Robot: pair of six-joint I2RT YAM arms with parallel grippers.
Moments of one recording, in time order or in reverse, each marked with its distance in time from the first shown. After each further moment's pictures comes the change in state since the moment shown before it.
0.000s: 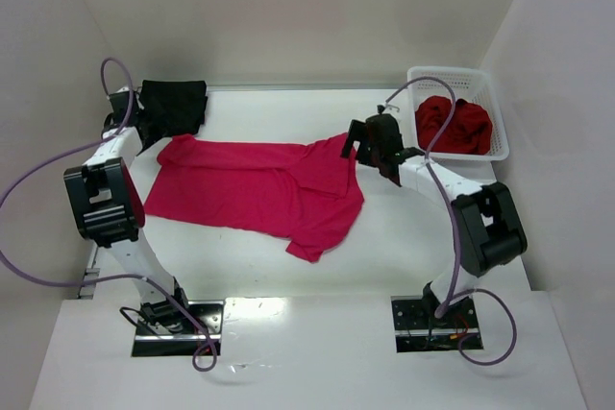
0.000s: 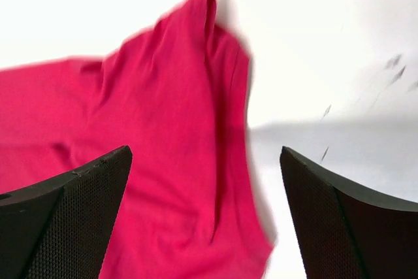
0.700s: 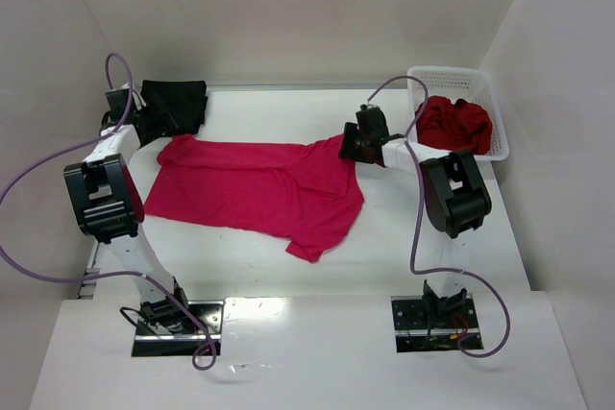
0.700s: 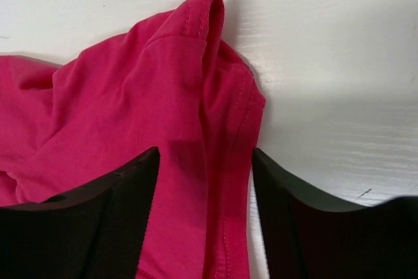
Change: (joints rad) left arm 0.018 0.072 0.068 0.020 0.141 0.134; right arm -0.064 0.348 0.233 0.004 -0.137 -0.117
